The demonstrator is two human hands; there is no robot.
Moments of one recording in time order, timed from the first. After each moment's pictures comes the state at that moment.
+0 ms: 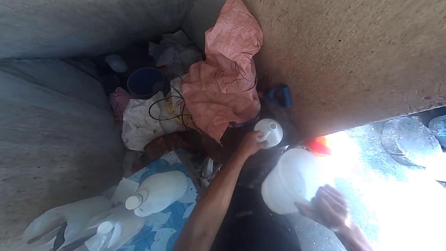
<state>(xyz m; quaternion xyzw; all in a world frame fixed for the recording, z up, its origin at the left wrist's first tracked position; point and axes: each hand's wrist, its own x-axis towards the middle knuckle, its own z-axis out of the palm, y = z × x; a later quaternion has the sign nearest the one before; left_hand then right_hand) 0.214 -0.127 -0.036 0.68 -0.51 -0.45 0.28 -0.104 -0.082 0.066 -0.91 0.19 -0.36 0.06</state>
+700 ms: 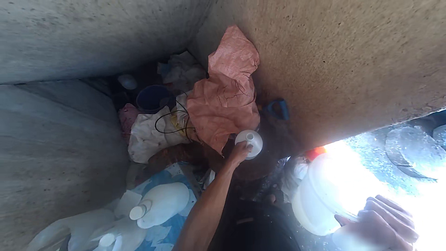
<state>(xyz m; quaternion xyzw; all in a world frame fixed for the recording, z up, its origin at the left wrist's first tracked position) 0.246 -0.110 -0.041 0.70 -0.32 -0.53 0.36 -0.146 -0.121 0.155 -0.92 0.18 -0.35 -0.03</state>
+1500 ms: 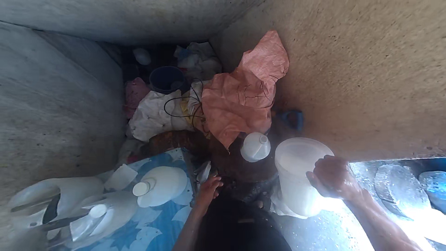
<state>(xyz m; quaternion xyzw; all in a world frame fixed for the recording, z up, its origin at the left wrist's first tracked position) 0.255 0.118 -0.077 0.71 -0.07 -0.49 0.49 0.009 -0.196 0.155 -0.97 -0.02 -0.25 0.04</state>
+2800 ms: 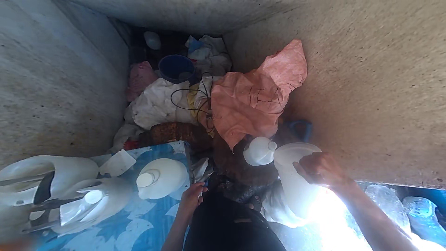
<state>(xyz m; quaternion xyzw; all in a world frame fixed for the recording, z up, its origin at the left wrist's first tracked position) 0.270 0.176 -0.099 0.70 0.07 -0.45 0.55 0.078 -0.216 0.140 -1.00 -0.03 -0.08 0.01</state>
